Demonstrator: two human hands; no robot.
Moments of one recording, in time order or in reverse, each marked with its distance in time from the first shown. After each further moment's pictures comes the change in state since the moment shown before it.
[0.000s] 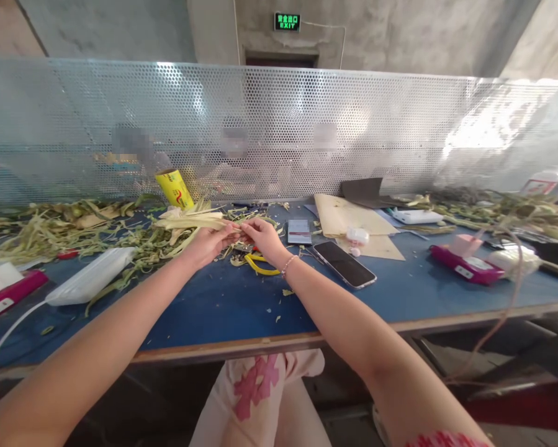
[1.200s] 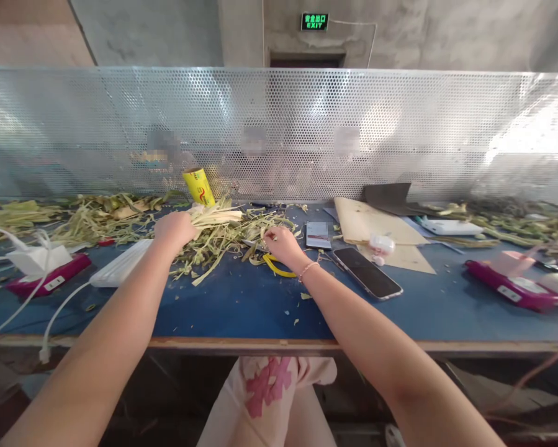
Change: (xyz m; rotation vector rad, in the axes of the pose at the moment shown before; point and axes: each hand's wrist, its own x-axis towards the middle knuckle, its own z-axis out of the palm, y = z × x) left_hand -0.011 0.063 -0.081 1.839 0.515 -0.239; right_hand -0.001 0.007 -0.008 -0.901 0.055 -0.204
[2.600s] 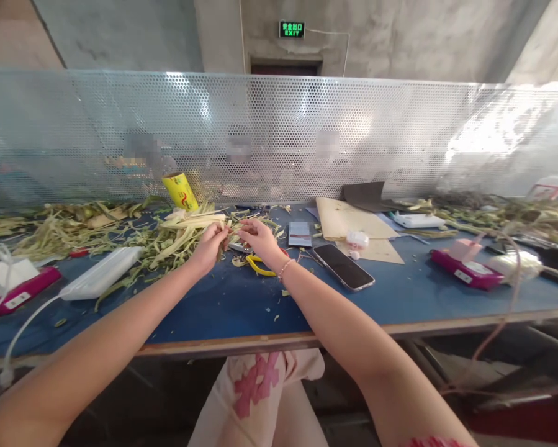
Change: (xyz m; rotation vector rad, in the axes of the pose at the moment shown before) left_hand -0.041 0.088 0.050 -1.539 -0.155 0.238; right_hand 0.000 -0.019 -0.001 0.816 -0.038 0.199
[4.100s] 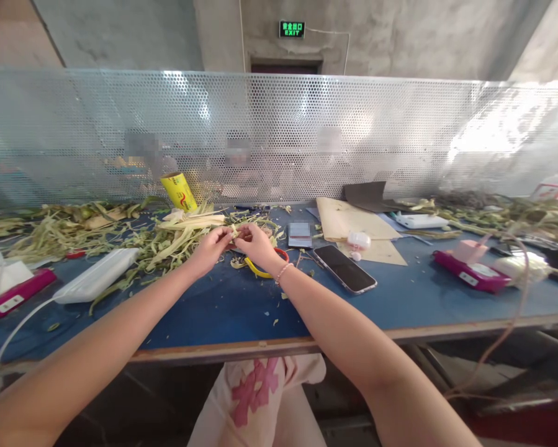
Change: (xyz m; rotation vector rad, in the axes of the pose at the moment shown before) left_hand -0.001 0.003 -0.004 0.075 -0.208 0.017; right_hand 0.002 0.007 0.007 -0.158 0.003 -0.060
